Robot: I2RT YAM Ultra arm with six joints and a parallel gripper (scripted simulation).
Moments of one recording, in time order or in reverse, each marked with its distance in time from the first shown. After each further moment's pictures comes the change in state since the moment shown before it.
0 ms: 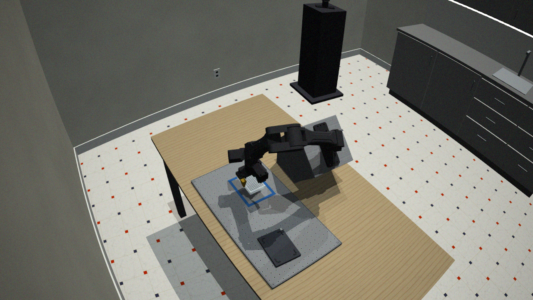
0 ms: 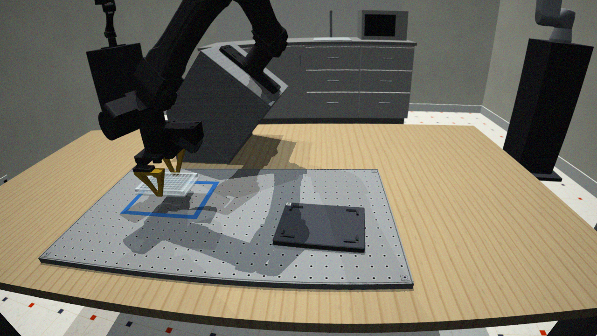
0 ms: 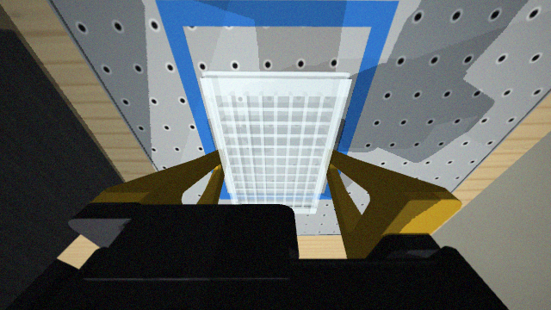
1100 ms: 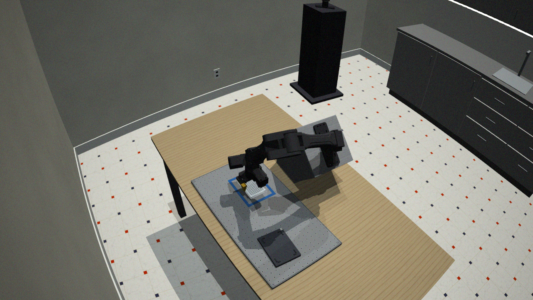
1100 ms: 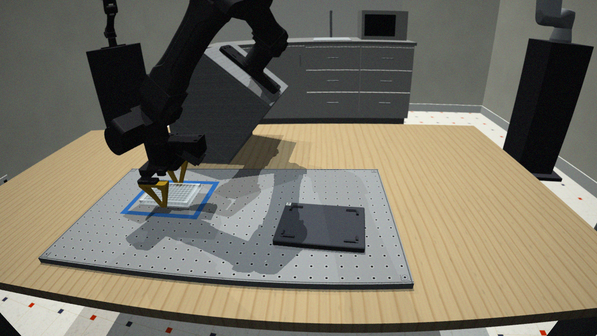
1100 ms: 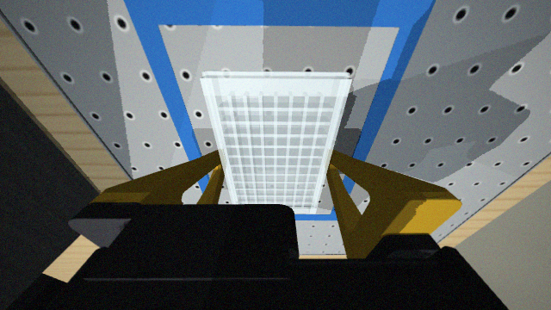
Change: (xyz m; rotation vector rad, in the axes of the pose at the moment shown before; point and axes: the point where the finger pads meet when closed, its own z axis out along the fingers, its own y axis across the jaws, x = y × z) arm -0.002 0.000 0.030 -0.003 -0.001 -0.005
